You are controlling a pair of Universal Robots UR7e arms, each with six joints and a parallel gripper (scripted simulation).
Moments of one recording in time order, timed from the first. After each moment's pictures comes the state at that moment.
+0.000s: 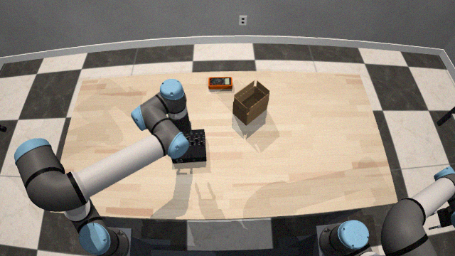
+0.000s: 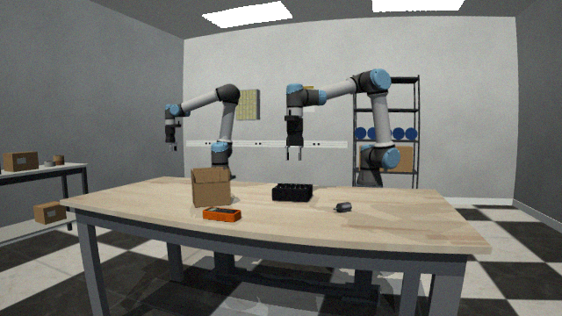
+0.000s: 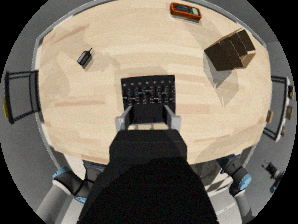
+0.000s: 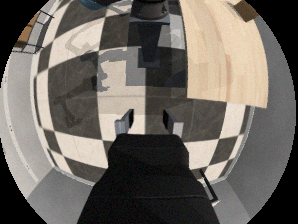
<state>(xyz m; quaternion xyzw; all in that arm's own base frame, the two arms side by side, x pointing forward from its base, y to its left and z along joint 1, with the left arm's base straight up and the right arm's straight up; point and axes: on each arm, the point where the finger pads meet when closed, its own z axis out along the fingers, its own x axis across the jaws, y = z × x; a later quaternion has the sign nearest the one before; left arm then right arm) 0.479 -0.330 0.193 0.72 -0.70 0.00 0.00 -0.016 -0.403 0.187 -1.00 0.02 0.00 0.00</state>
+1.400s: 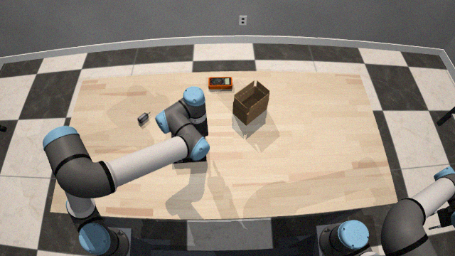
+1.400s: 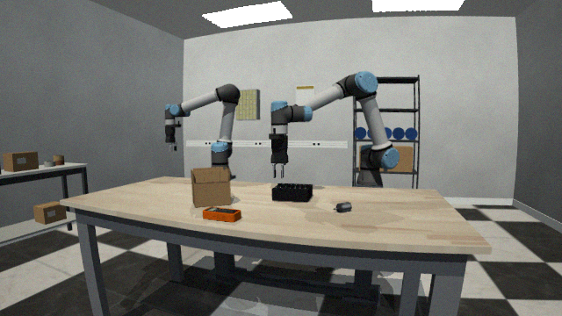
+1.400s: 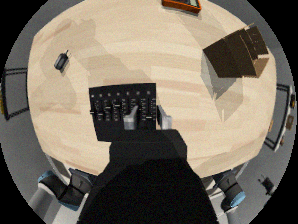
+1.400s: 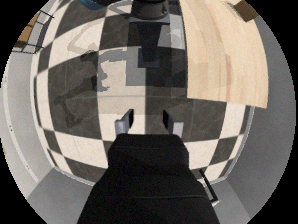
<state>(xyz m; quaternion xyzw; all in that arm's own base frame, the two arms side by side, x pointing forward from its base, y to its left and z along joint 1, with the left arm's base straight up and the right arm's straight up) 0.507 -0.394 0.114 0.73 -0.68 0.00 0.00 -0.016 -0.403 0.187 -1.00 0.02 0.00 0.00</state>
